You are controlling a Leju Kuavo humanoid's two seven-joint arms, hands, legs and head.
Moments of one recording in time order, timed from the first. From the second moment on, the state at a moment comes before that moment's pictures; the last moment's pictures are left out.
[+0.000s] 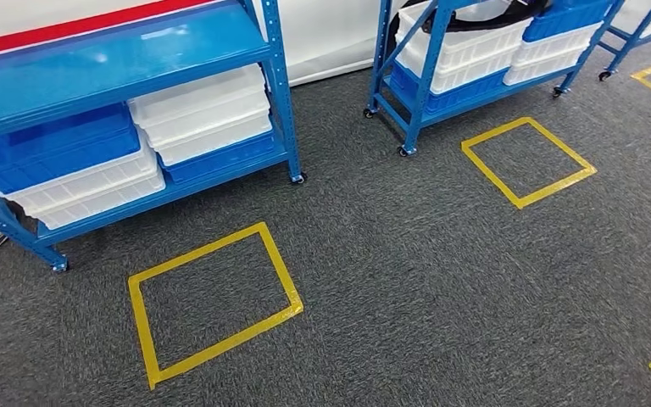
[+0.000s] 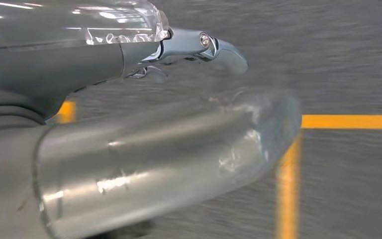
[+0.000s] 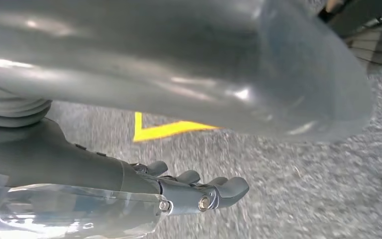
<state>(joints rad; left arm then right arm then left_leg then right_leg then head) 0.02 0.08 0.85 -0.36 -0.30 0.02 -0.37 -0.01 0.07 -0.70 -0.20 0.92 -0.11 -0.06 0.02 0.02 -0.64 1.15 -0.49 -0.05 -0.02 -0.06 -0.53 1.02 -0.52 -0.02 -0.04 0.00</state>
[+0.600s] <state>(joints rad) 0.01 -0.07 0.85 -0.25 -0.42 0.10 -0.23 -0.01 0.12 -0.77 -0.20 0.88 -0.13 -0.07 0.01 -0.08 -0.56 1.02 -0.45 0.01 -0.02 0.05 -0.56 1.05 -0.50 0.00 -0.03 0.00</state>
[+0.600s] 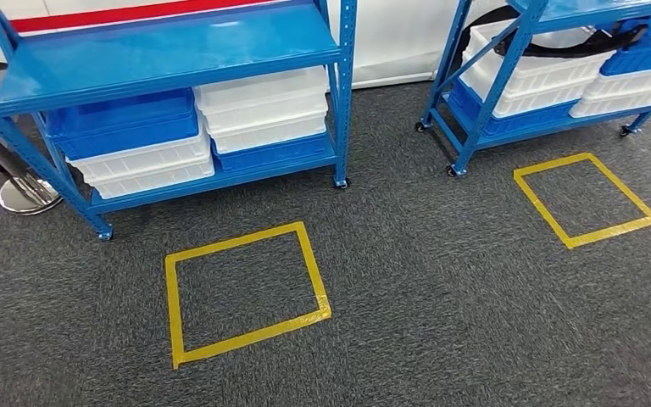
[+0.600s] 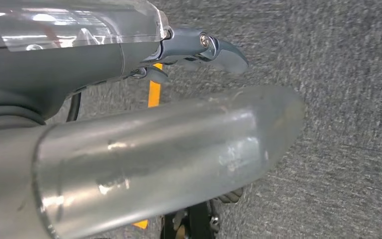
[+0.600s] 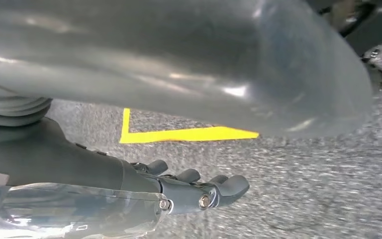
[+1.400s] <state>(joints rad) 0.01 -0.07 0.85 -0.25 -0.46 0.08 -0.27 -0.02 0.10 -0.80 -0.19 0.88 -0.13 -0.08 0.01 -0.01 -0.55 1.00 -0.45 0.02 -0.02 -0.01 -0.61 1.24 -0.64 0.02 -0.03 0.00</state>
